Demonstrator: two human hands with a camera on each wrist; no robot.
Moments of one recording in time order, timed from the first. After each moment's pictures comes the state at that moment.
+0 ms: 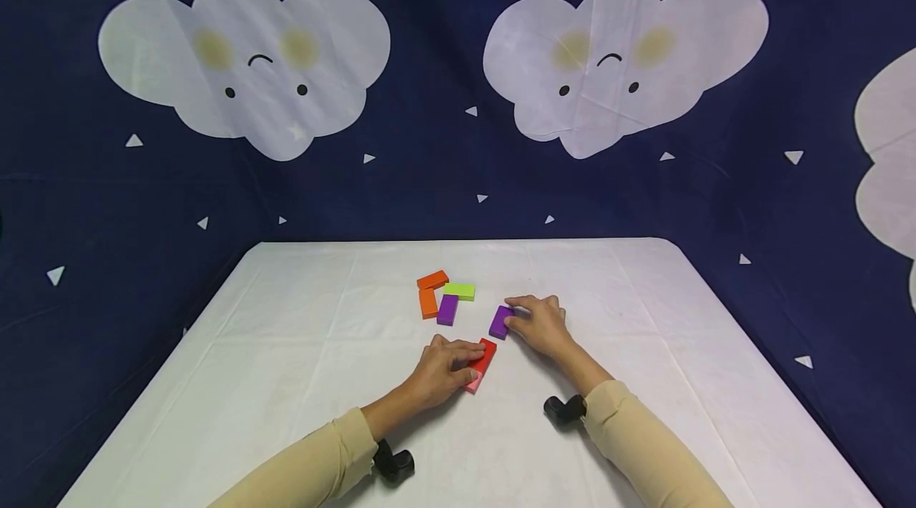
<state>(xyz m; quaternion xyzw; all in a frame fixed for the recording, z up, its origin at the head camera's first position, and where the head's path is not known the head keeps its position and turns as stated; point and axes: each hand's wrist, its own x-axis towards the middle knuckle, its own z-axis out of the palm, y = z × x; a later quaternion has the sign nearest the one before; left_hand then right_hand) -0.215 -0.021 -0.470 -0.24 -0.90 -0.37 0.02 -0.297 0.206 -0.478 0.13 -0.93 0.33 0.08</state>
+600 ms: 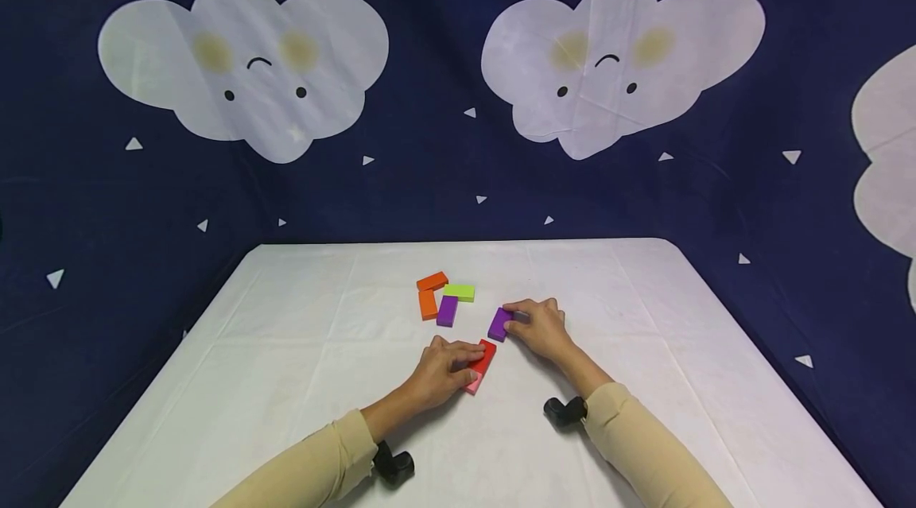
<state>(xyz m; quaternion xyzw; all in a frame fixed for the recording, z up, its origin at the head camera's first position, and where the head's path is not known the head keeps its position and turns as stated) -0.215 -0.021 -0.471 -0.25 -0.90 -0.36 0.03 -0.294 0.207 -0.482 0.13 -0.93 0.33 0.07</state>
